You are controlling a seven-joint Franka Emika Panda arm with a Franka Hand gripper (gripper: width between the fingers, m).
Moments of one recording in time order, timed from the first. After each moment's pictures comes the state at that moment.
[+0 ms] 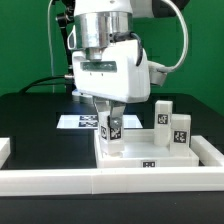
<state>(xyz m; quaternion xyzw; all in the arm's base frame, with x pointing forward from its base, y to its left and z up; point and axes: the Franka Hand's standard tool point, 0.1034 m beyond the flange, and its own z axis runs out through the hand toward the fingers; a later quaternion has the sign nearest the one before) 0.594 -0.025 0.079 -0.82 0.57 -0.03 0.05</state>
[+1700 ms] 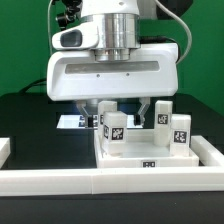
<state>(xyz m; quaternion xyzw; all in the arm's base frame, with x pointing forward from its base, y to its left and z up) 0.594 -0.017 0.078 -1.00 -0.02 -0.05 0.01</state>
